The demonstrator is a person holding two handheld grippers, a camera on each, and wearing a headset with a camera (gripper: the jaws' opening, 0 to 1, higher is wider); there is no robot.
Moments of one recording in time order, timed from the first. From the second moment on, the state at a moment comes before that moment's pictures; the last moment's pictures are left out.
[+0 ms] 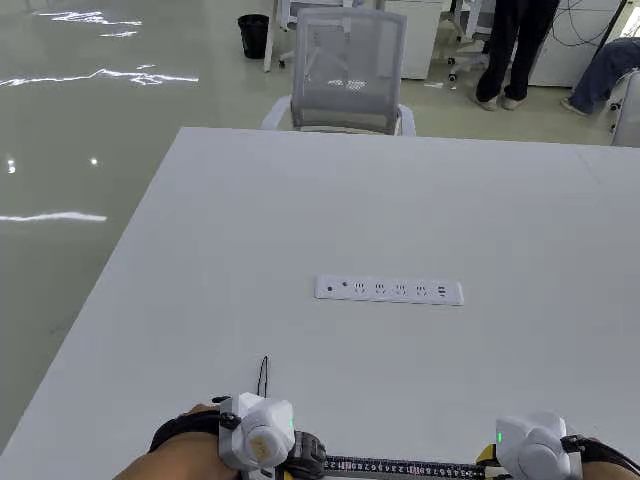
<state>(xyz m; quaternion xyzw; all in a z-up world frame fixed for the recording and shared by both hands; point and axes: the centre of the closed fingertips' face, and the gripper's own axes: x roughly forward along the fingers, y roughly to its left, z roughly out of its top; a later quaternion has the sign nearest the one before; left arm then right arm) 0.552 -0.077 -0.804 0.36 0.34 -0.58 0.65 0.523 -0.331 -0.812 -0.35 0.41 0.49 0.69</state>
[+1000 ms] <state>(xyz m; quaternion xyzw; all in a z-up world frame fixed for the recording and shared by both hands) 0.552 -0.077 -0.805 0.36 0.34 -0.58 0.65 0.531 -0.349 -0.806 -0.25 0.43 0.40 0.77</state>
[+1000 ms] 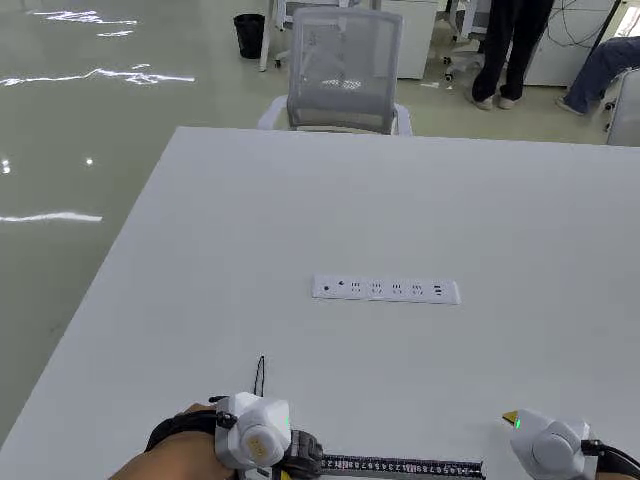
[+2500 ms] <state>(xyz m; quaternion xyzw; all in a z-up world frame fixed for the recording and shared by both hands) 0.573 -0.016 -0.749 0.14 0.32 -0.44 0.83 0.517 -0.357 -0.777 -0.17 0.40 0.30 0.85</state>
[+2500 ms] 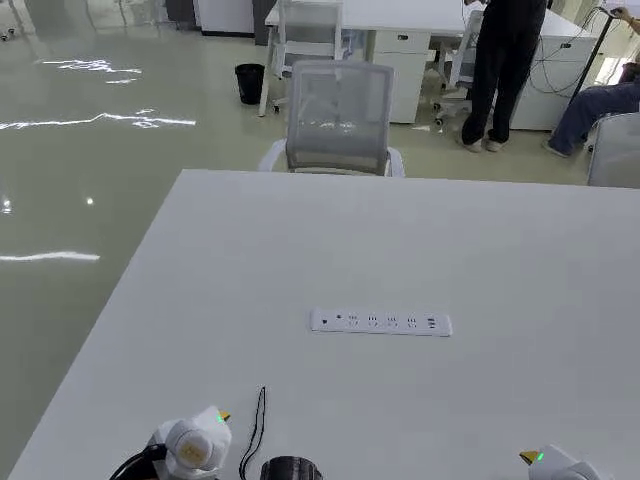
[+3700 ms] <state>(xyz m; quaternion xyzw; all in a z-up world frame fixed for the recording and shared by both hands) 0.470 0.091 -0.715 0.08 0.27 -0.36 0.89 0.404 -0.364 -0.730 -0.07 0.32 0.22 0.92</state>
